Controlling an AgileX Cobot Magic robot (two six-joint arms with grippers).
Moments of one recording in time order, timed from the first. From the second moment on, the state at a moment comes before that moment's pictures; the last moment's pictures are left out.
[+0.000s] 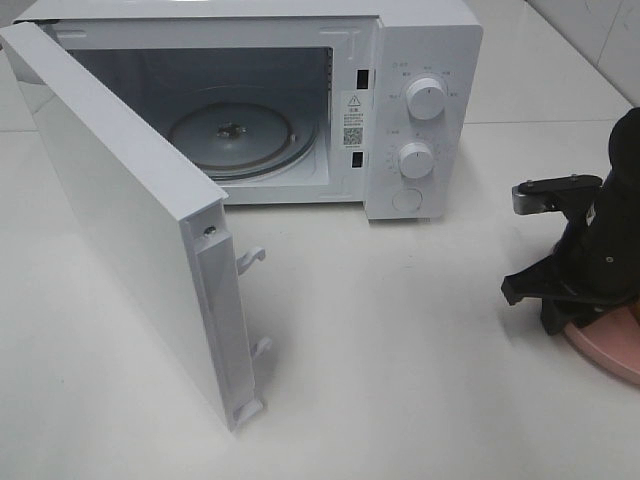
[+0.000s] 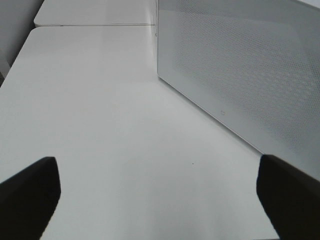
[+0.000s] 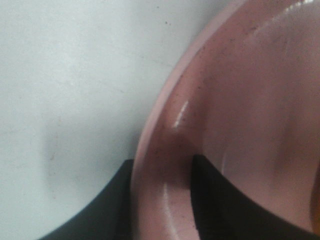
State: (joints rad) left arm 0.06 0.00 -0.52 -0.14 1.09 0.12; right arm 0.14 1.86 -0.86 -0.15 0.49 0.09
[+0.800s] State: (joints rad) left arm 0.06 0.00 -0.52 -0.14 1.09 0.12; right arm 0.19 1.85 -0.87 -0.28 0.52 0.23
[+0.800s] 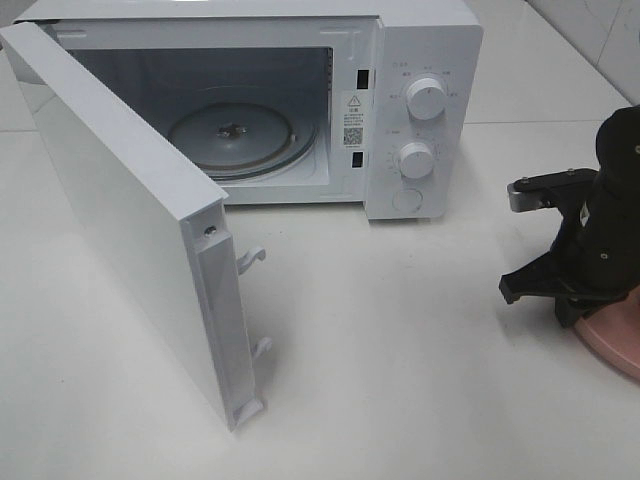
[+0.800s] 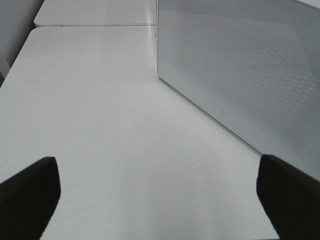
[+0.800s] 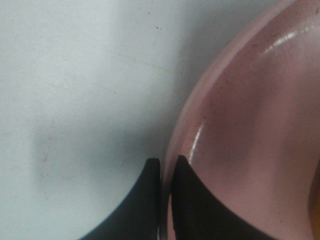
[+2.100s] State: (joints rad) left arm 0.06 0.00 -0.52 -0.14 1.09 0.12; right arm 0.46 1.80 -0.87 -0.60 0.77 0.56
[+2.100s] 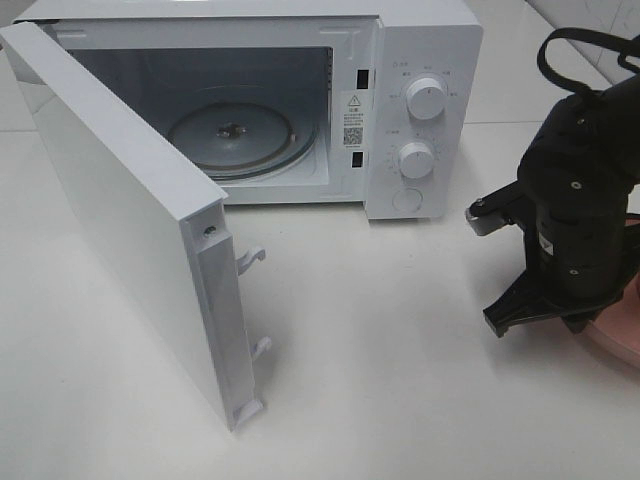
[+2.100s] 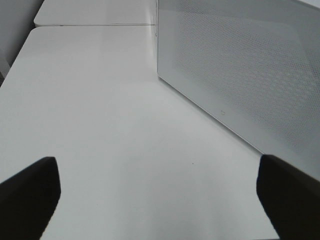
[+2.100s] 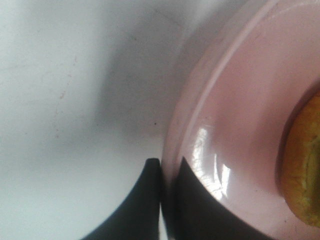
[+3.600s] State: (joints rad) left arm 0.06 0.00 -0.52 -0.14 1.09 0.12; right arm 0.86 1.43 -0.56 -0.60 0.84 0.61
